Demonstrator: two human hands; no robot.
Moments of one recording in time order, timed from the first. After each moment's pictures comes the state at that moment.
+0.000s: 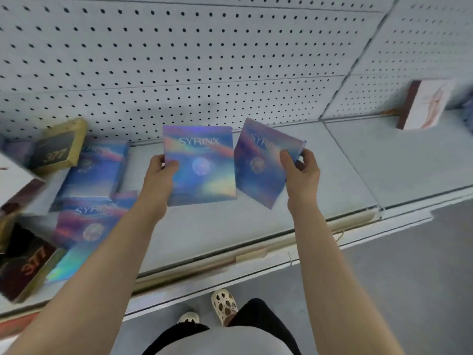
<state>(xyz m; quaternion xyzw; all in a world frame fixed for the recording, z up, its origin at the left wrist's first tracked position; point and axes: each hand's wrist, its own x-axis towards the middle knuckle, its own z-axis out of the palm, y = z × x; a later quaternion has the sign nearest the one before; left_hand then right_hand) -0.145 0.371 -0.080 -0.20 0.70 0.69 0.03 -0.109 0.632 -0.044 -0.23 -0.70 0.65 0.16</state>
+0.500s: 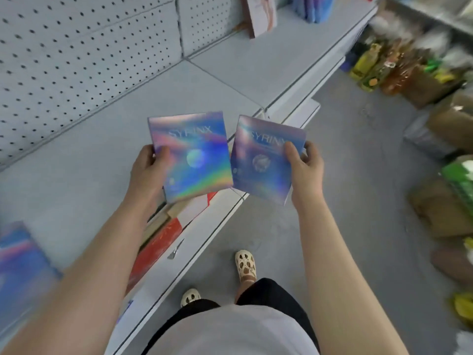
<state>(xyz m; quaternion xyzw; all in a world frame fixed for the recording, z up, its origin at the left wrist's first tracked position) -0.046 0.500 -0.060 0.07 0.70 0.67 0.23 0.135 0.713 -0.053 -0.43 -0.58 0.59 0.35</state>
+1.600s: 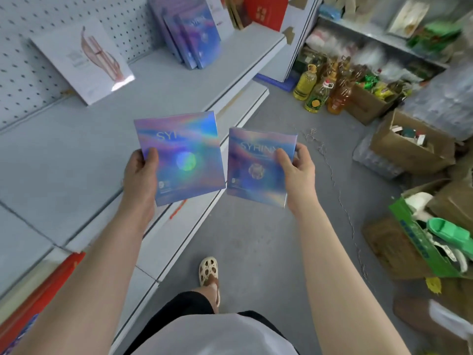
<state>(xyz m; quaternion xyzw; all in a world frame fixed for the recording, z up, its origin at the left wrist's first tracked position) -0.035 1.080 -0.074 0.11 0.66 0.71 0.21 0.174 1.270 -0.062 -0.43 -0.61 0.55 0.37</state>
